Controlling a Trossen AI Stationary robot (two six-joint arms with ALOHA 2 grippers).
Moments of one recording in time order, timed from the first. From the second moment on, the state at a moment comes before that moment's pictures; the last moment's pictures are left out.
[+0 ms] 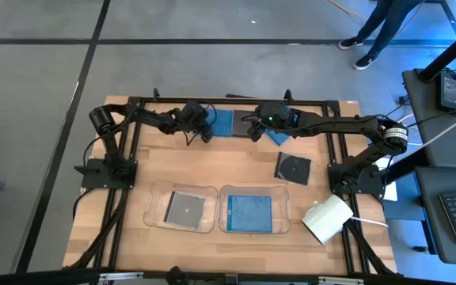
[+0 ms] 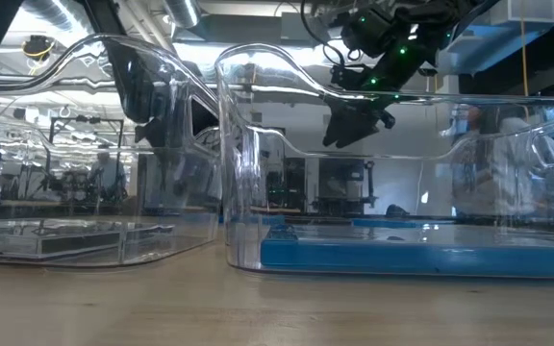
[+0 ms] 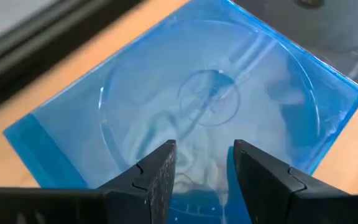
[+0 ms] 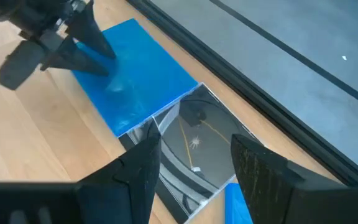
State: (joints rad) left arm 0.60 1.81 0.75 0.25 -0.02 -0.13; right arm -0.36 1.52 0.99 -0.18 0.34 0.23
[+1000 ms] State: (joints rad) left arm 0.23 1.80 0.75 0.15 0.02 -0.03; right arm -0.38 1.56 0.99 -0.19 -0.15 0.26
